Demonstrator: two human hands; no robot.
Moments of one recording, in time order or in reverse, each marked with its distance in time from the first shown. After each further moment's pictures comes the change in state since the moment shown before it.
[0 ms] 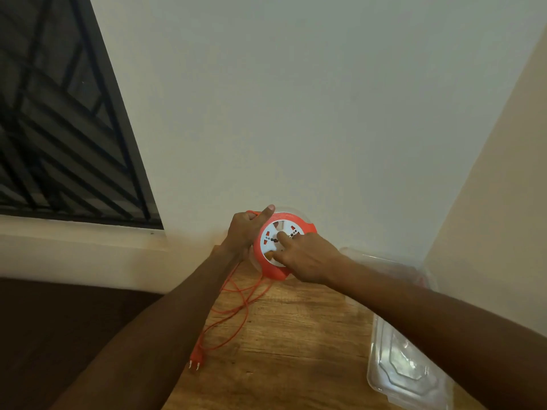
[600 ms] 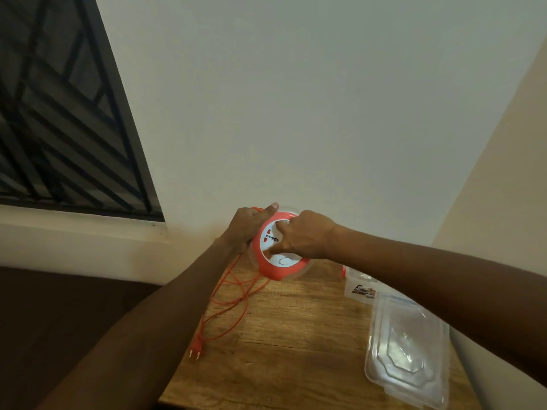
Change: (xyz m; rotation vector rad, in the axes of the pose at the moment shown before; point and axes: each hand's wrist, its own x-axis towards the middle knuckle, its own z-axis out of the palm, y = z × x) left_hand -0.002 -0.003 -0.004 -0.007 -0.114 -0.052; right_hand 0.012 0.021 -0.044 -0.281 -0.222 -0.253
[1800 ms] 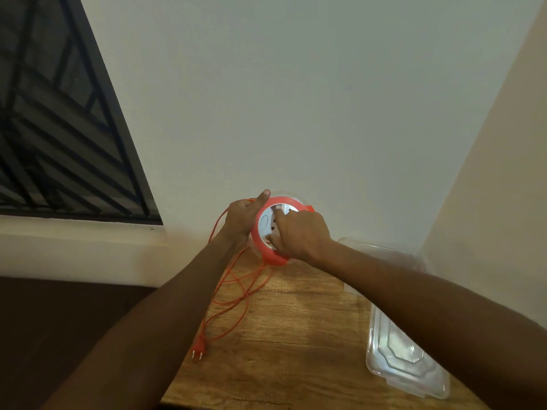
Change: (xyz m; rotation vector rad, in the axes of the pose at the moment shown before) left_hand -0.005 0.016 0.006 -0.074 0.126 0.068; right_hand 0.026 -0.030 0.029 0.542 0.328 0.767
